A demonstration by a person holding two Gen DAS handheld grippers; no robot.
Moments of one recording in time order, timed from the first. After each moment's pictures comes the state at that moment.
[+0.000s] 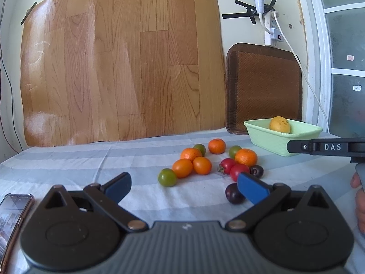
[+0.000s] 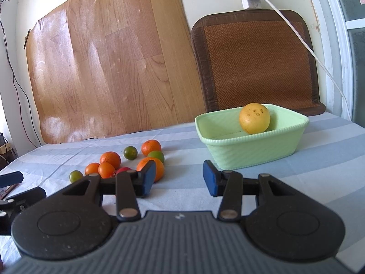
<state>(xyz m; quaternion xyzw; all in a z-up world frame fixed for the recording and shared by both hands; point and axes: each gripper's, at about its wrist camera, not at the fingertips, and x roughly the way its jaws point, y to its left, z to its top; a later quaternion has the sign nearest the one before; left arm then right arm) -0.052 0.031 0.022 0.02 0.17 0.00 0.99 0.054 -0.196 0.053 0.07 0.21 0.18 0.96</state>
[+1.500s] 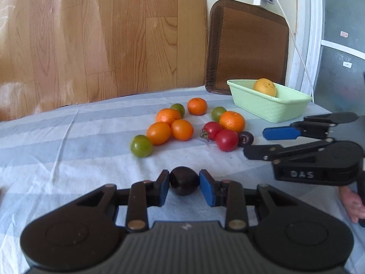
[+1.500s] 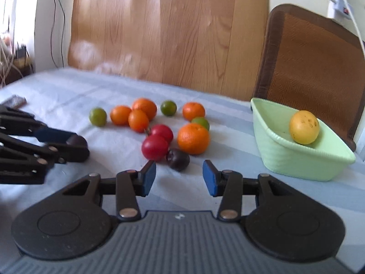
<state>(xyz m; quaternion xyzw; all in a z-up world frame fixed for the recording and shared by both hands) -0.006 0.039 0.007 0.01 0.29 -0.08 0.95 0.071 -0.126 0.040 -0.14 0.28 0.27 0.91</state>
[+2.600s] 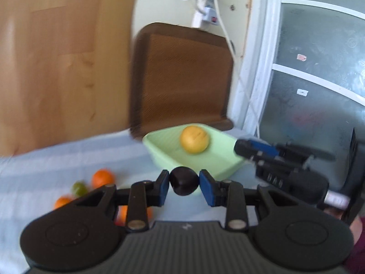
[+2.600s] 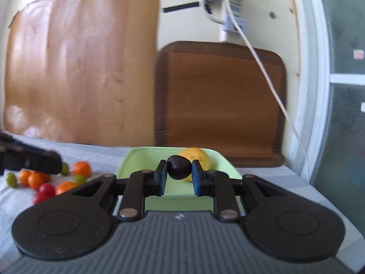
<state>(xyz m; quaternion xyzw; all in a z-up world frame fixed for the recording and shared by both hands) 0.085 -0.064 0.075 -0.01 0.25 -0.22 0.94 0.110 -0.252 0.072 -0.04 0.15 0.11 0.98</state>
